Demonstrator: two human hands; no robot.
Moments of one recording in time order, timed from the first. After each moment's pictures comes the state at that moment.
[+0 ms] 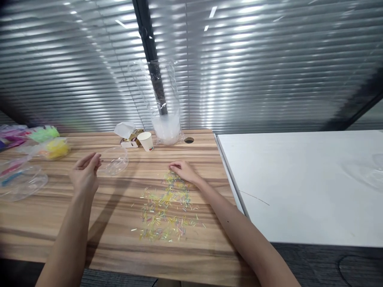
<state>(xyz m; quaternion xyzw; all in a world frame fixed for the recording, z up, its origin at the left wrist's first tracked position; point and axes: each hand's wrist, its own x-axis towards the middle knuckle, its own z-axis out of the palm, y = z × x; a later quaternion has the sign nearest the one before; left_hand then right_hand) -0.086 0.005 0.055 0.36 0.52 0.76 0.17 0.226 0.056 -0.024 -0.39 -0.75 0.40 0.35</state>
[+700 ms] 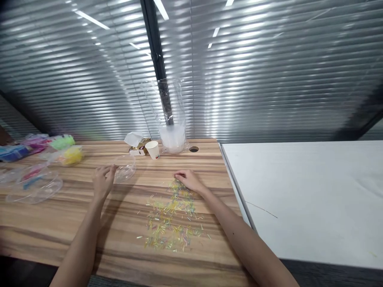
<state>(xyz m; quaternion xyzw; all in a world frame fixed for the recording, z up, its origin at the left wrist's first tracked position) -0.126 0.011 0.022 0.61 0.65 0.41 -0.19 0.224 0.053 -0.022 -0.40 -0.75 0.40 0.34</state>
